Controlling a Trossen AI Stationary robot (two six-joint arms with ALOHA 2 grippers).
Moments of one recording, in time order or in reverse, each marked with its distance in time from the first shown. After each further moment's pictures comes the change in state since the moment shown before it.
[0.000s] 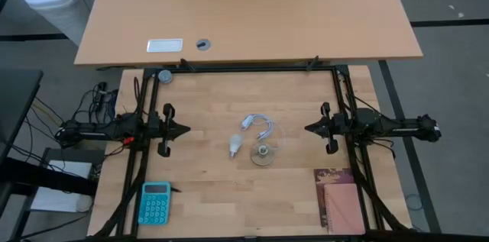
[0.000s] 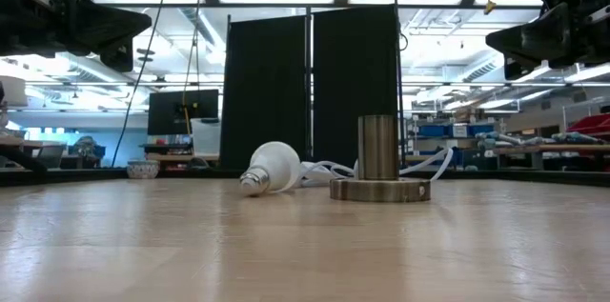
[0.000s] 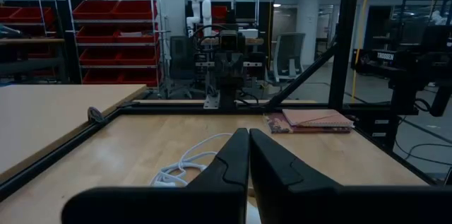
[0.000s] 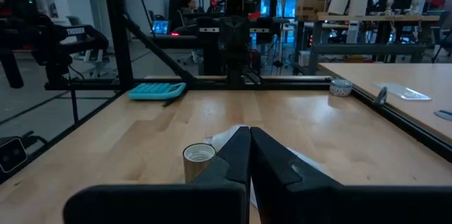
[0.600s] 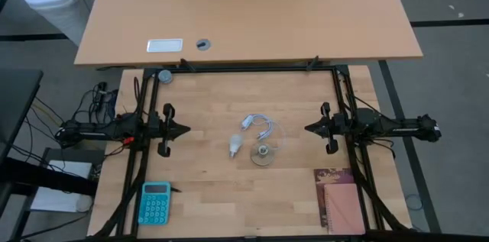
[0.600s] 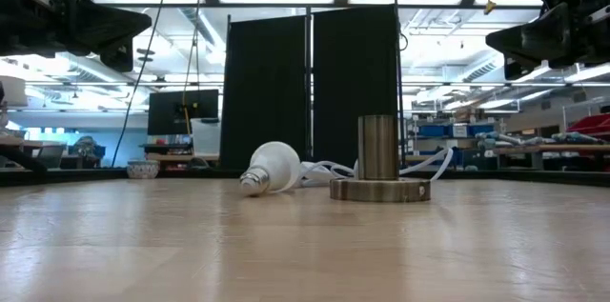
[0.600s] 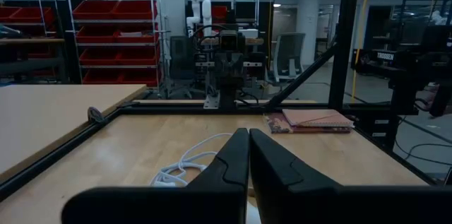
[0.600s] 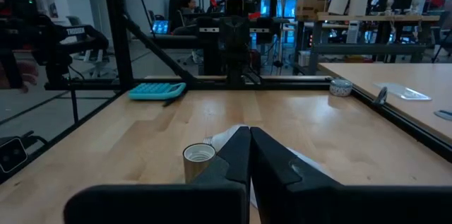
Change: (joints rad) left arm 0.000 0.000 0.000 0.000 0.000 0.000; right arm 0.000 0.000 0.000 0.000 0.000 0.000
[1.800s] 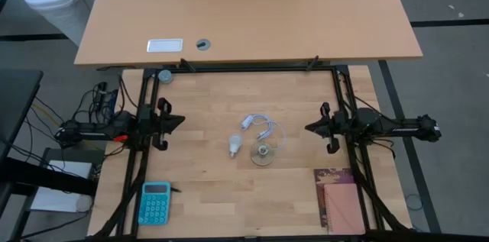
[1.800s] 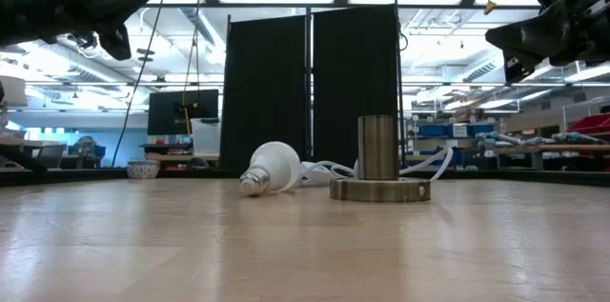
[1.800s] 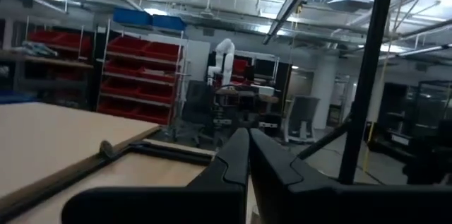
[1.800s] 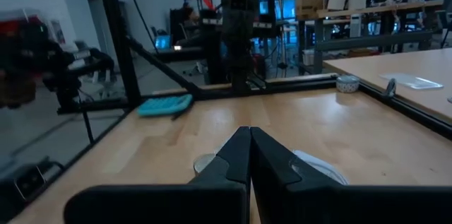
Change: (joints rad) left arm 0.000 0.003 0.000 0.205 -0.107 -0.134; right arm 0.000 0.000 0.000 0.031 0.000 0.114
